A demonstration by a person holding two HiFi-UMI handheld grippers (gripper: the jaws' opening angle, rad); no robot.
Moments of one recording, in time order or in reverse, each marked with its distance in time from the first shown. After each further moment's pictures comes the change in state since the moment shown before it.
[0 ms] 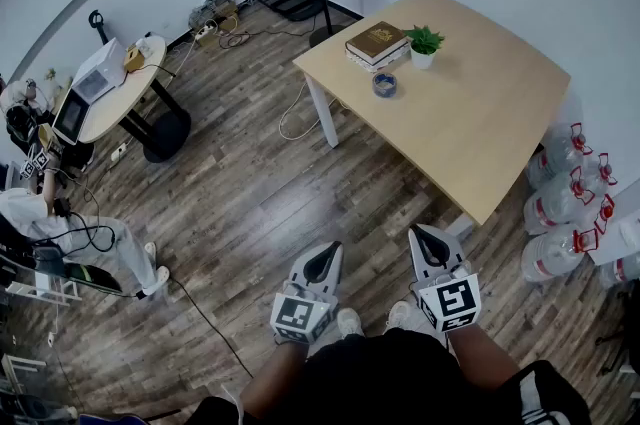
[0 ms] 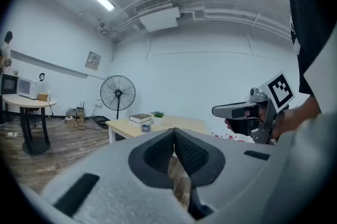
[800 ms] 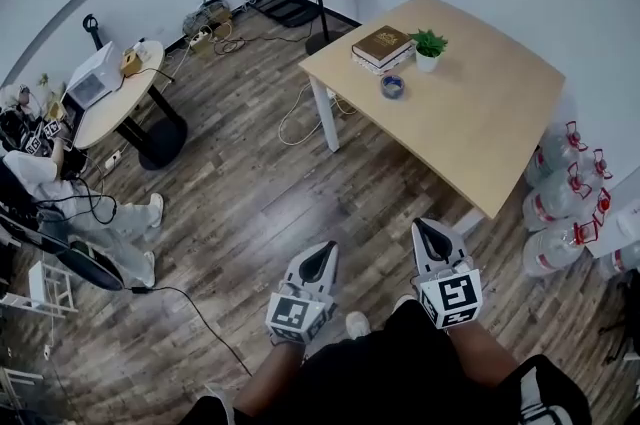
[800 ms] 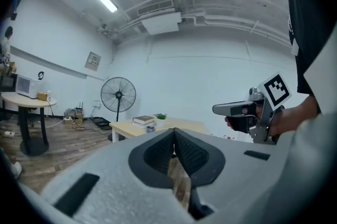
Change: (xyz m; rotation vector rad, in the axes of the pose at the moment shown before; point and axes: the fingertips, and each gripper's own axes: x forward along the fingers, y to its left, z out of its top) left arm -0.050 0.059 0.003 -0.024 -0.029 -0.019; right arm 0.024 0.054 0.016 -0.013 -0.004 -0.082
